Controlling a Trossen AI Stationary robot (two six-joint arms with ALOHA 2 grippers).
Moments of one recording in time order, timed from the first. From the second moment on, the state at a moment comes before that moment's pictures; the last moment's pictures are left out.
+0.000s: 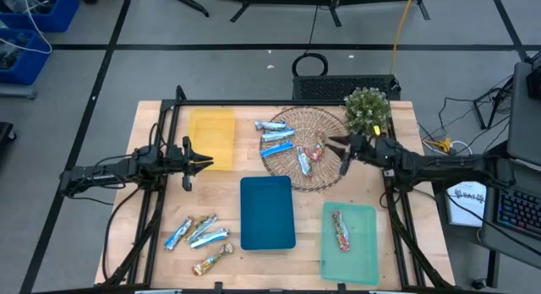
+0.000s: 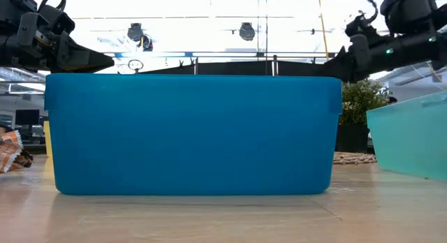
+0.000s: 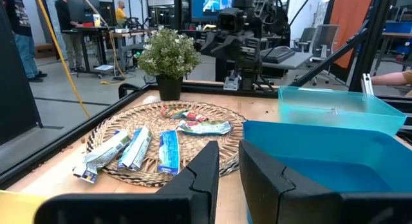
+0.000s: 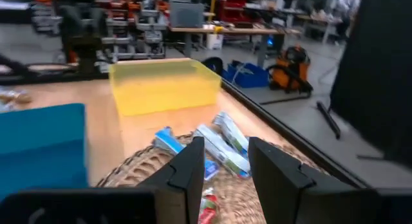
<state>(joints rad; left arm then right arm) 0.14 0.05 0.02 0.01 0.02 -0.03 -0.27 0.67 0.14 0.42 0.18 -0.02</state>
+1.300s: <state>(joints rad) 0.14 0.05 0.02 0.01 0.02 -0.03 -0.42 0.42 0.14 0.22 -0.23 0.09</state>
